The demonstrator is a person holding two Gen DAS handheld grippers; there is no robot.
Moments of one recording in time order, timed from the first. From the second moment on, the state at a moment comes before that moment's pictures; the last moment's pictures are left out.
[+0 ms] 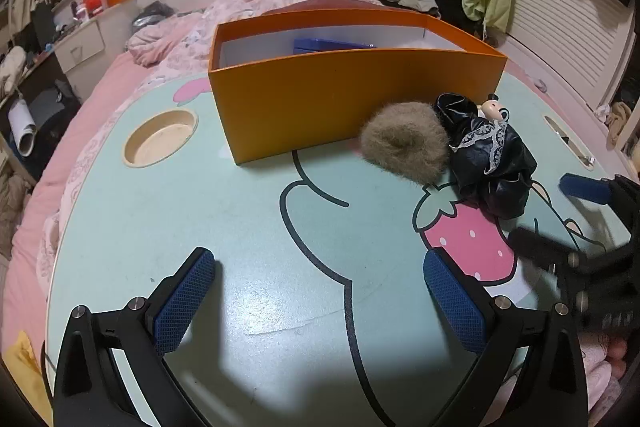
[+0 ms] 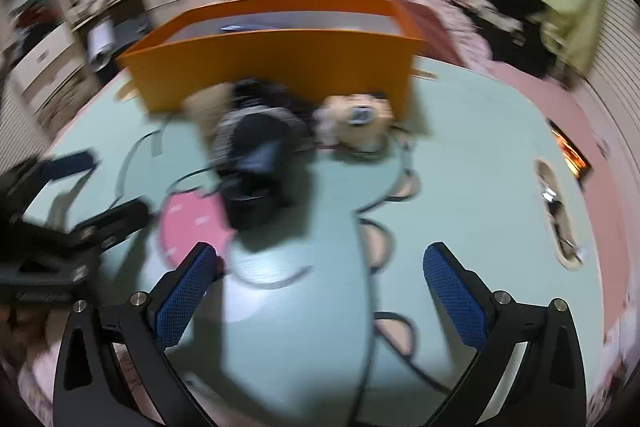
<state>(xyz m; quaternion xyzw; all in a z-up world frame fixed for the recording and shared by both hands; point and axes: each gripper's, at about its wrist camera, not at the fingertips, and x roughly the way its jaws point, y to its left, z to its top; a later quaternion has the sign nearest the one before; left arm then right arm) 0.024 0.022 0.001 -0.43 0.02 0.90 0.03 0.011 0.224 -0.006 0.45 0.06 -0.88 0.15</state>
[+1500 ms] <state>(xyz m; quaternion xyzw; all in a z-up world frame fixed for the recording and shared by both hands) -0.057 0.075 0.011 -0.49 -0.01 0.87 -0.01 0.031 0.269 0.041 0.35 -0.06 -0.91 0.22</state>
